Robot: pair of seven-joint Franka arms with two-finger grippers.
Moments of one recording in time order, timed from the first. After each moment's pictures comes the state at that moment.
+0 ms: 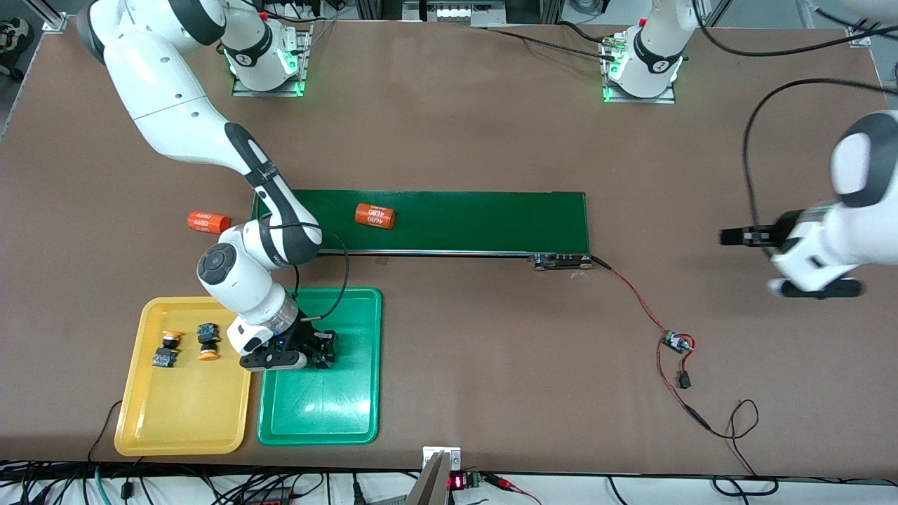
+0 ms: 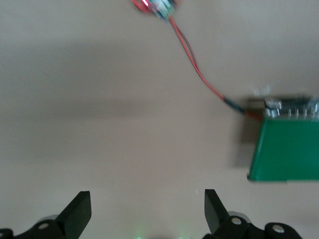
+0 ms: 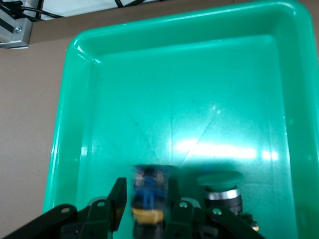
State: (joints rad) left arm 0.00 0.41 -0.03 -1.49 0.00 1.49 -0.01; right arm 0.14 0.92 0.20 -1.41 -0.02 2.73 0.23
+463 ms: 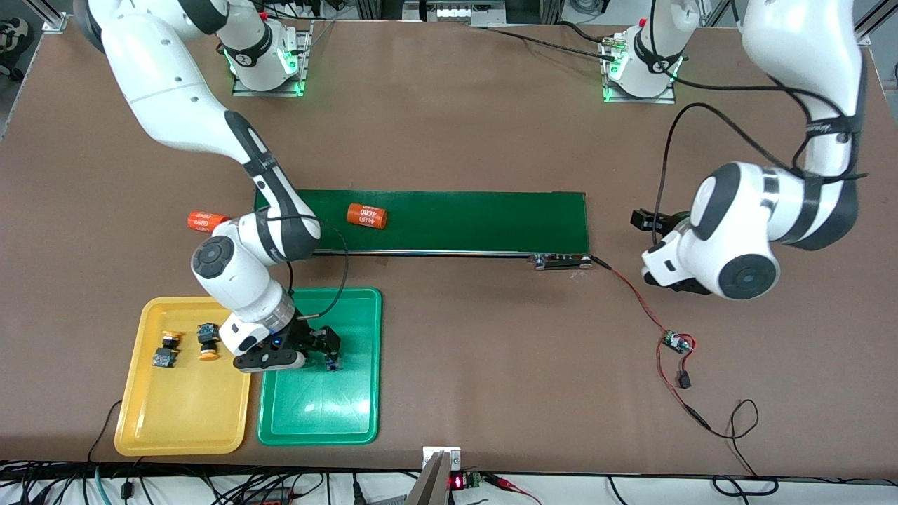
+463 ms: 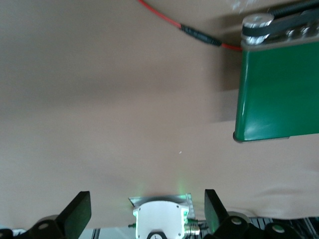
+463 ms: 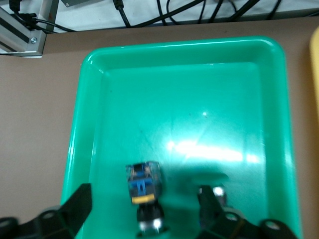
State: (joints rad) left arm -0.15 0.55 -0.03 -1.49 0.01 1.36 -0.01; right arm 0.17 0.81 0.15 -1.43 -0.02 2.61 0.23
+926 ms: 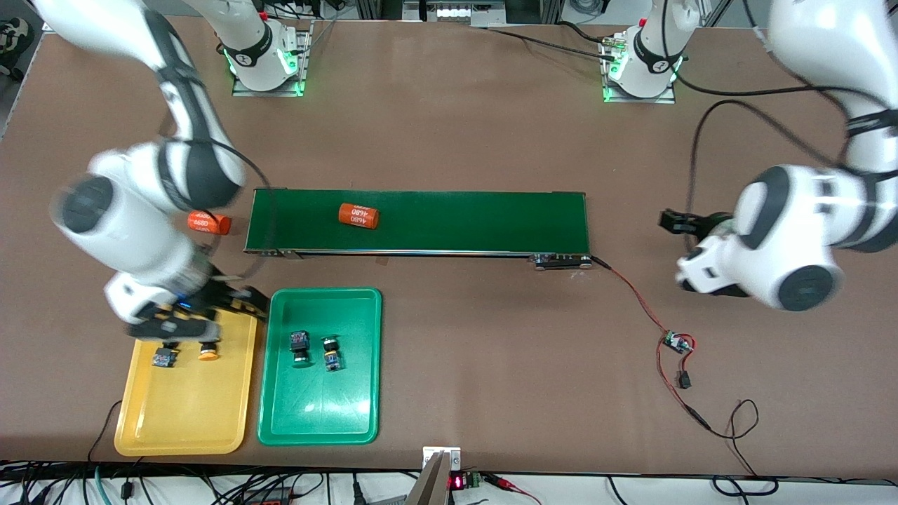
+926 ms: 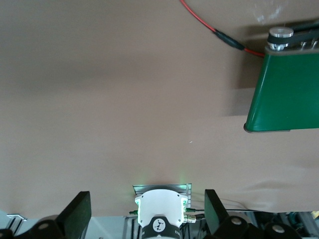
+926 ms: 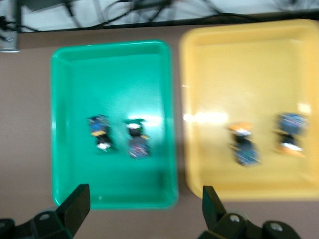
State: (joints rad) left arm -0.04 0.53 -0.02 -1.32 0.01 1.23 0.00; right arm 0.09 0.40 0.08 -1.54 -0.02 2.14 0.22
